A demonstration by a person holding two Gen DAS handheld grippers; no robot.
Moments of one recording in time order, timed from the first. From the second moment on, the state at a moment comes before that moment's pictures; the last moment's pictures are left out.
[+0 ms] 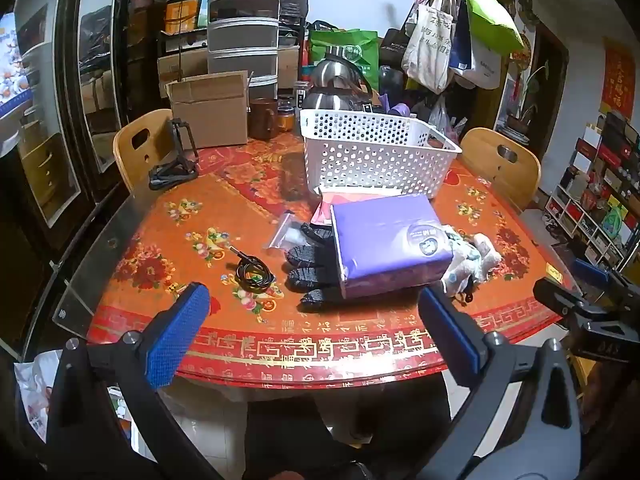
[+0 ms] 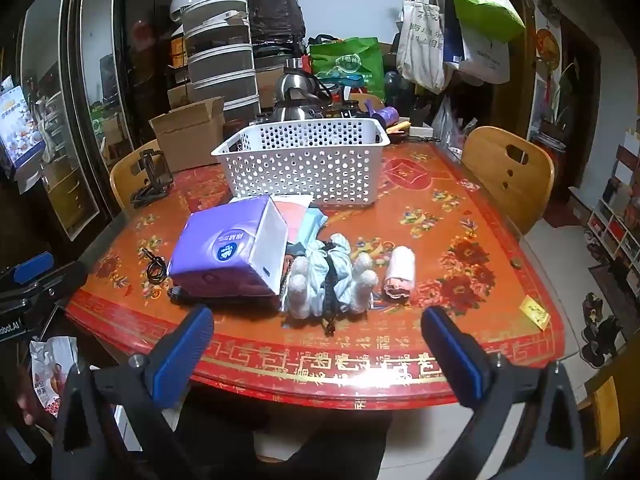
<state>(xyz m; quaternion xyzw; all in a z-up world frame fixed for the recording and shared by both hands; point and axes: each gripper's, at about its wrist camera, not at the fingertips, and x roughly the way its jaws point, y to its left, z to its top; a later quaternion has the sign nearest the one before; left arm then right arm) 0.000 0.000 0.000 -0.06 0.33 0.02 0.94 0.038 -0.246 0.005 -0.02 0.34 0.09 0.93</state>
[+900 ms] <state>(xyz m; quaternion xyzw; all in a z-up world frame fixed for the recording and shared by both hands) 0.003 0.000 0.002 -0.05 0.32 0.02 0.95 0.039 -0.244 0.001 -0.02 0.35 0.10 0.93</state>
